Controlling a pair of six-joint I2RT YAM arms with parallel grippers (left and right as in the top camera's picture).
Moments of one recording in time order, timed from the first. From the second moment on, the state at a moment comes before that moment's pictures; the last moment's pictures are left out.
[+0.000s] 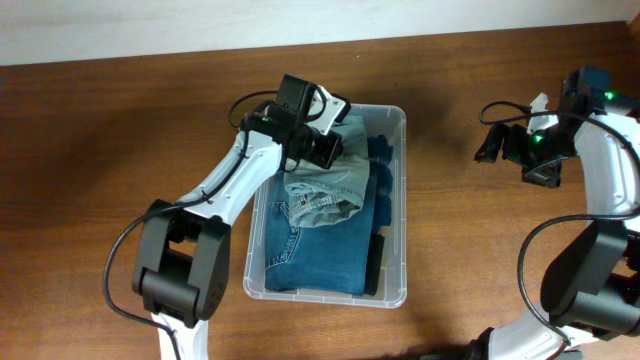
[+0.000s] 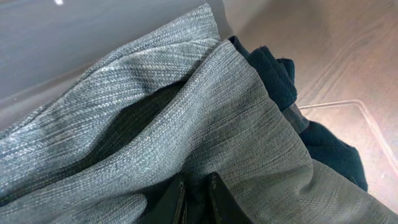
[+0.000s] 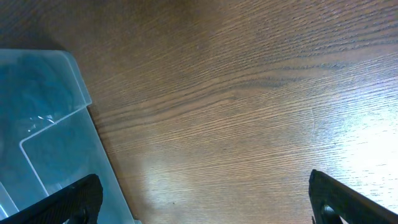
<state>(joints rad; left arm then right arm) -0.47 2.09 1.62 -0.58 0.42 0.06 -0.38 1.80 1.53 -1.20 -0.30 0.03</state>
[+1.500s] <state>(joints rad) -0.44 1.73 1.54 -1.00 0.26 -0.07 -0.18 1.79 1.66 -1.27 -0.18 0.04</state>
